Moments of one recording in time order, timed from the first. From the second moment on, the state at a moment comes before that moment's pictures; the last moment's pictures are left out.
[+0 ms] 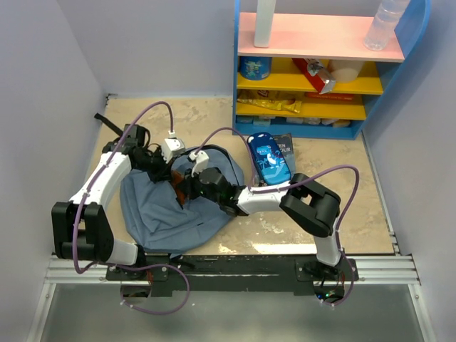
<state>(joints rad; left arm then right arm) -0.07 1.42 1.06 -0.83 0.66 0.82 1.08 1.96 1.10 0.58 0.12 0.51</state>
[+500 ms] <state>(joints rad) -0.07 1.42 1.06 -0.84 0.67 0.80 1.06 1.98 1.07 0.57 0.07 0.50</state>
